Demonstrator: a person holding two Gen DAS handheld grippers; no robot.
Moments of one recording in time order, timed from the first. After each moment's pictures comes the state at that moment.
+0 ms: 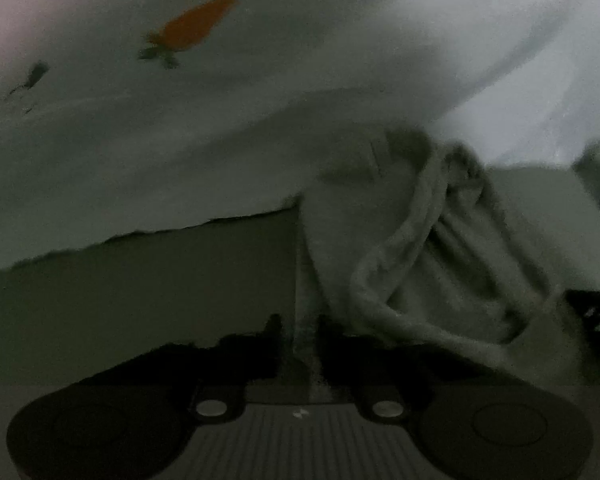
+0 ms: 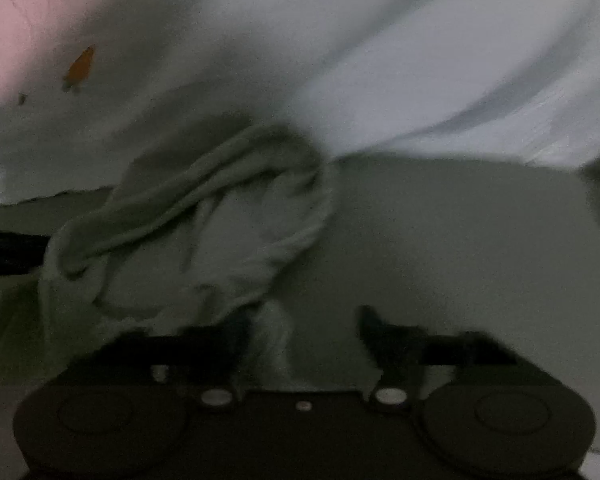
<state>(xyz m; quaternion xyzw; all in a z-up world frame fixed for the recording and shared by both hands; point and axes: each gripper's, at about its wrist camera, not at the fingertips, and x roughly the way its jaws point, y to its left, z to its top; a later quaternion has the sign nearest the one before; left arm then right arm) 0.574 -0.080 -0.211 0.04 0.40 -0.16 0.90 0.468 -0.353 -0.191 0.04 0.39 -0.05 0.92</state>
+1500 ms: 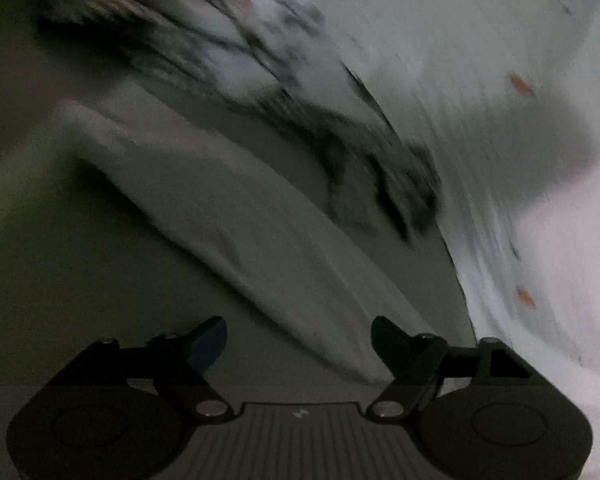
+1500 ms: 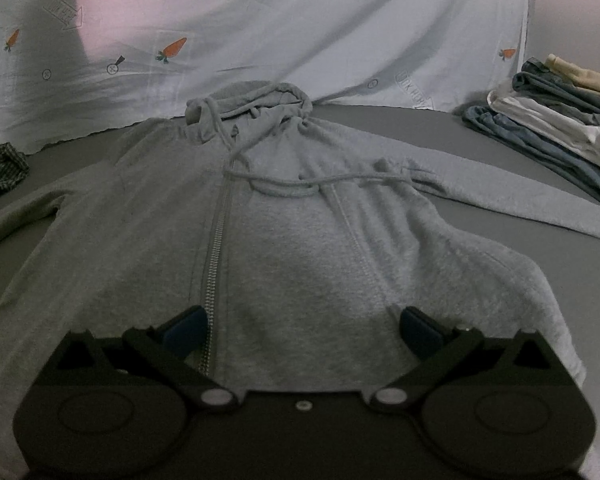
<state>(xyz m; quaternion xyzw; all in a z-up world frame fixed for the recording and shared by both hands) 0.158 0.312 -0.252 -0.49 0.30 0.16 0.80 0.139 -0.233 -0.224 0.04 0.32 -0.13 0.94</state>
